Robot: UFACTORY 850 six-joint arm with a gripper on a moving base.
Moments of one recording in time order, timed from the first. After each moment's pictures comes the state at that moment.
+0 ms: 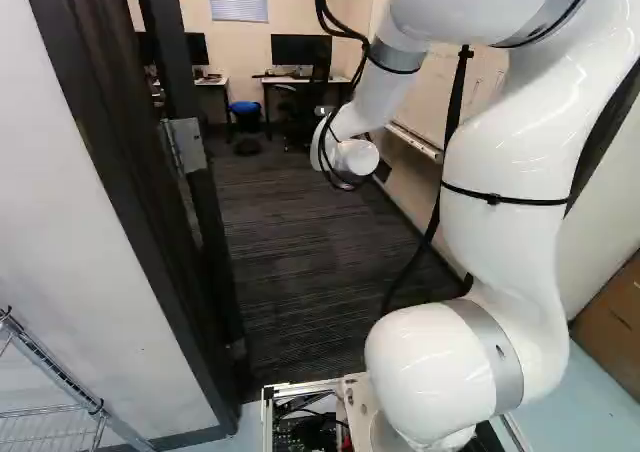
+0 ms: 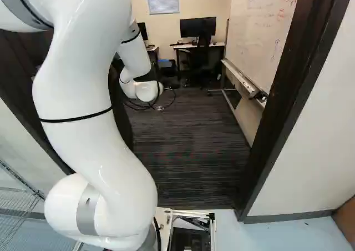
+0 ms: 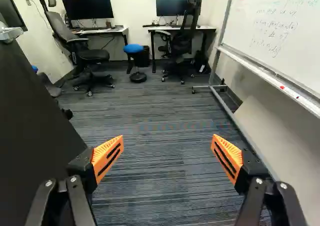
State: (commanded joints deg) arm 3.6 -15.1 -42.8 2.5 44.3 0.0
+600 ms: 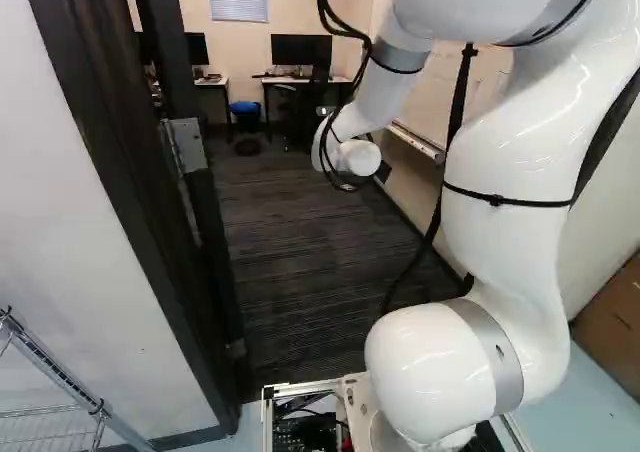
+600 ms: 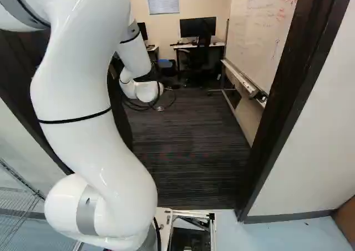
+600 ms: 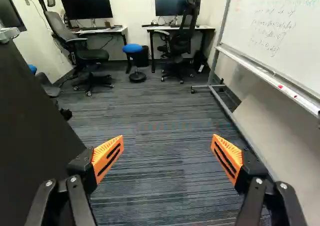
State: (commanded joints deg) arm 3.4 -13.9 -41.4 2.4 44.5 0.0
